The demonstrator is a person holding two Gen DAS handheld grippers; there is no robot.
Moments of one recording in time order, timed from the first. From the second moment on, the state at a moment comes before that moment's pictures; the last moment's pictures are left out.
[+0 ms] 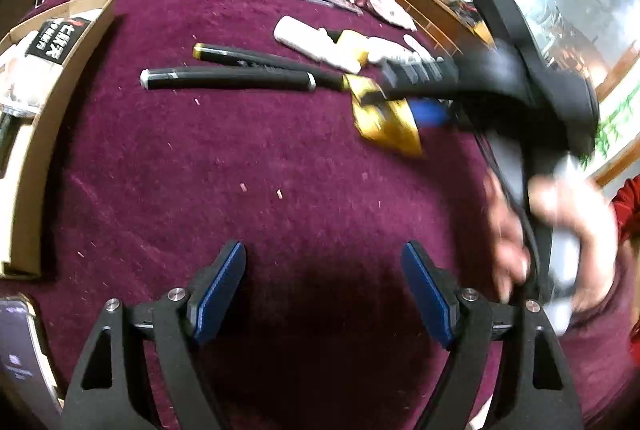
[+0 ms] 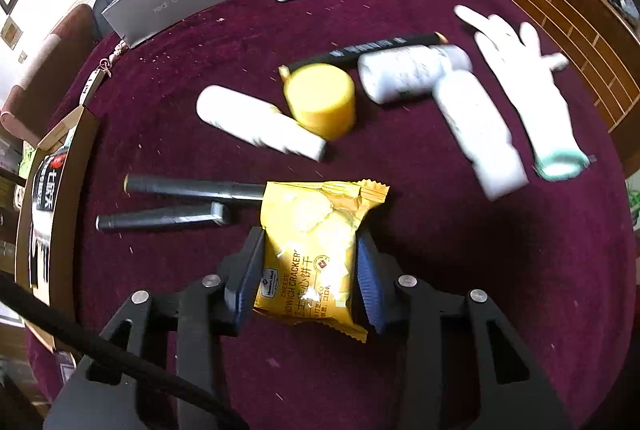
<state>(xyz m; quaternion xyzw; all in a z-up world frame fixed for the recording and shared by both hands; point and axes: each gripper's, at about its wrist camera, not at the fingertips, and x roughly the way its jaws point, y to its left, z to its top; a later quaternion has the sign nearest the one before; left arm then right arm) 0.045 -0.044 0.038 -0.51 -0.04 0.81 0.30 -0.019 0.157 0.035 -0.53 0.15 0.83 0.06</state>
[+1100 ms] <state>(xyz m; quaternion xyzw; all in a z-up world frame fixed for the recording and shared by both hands) -0.046 0.010 0.029 -0.47 0.21 0.80 0.30 0.051 0.196 0.029 -0.51 0.22 0.83 0.02</state>
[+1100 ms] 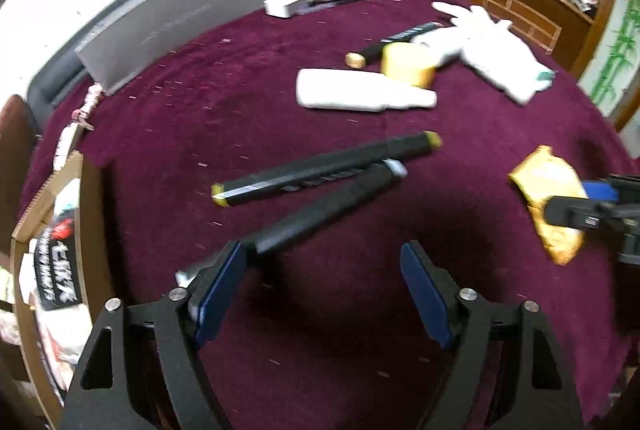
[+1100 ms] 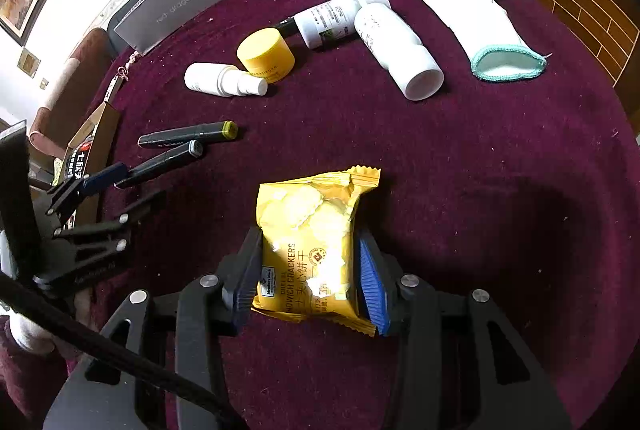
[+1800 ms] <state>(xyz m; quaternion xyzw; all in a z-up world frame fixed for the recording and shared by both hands) -0.083 0.001 0.028 -0.48 0.21 0.78 0.34 0.051 0.200 0.028 -0.51 0.23 0.83 0.01</state>
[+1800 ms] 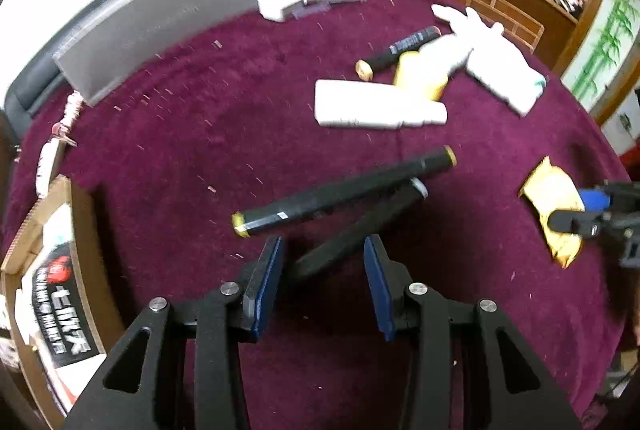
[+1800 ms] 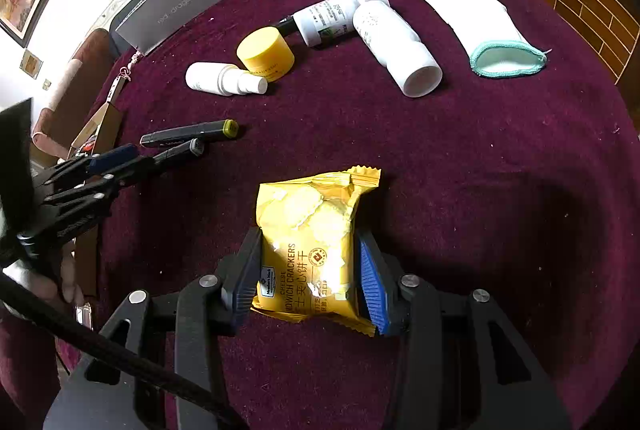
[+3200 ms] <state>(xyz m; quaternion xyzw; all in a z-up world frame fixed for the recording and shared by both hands) 0.032 -0.020 0.072 -0.45 0.13 0.82 0.35 0.058 0.168 0.030 -0.51 0.15 0.84 0.04</state>
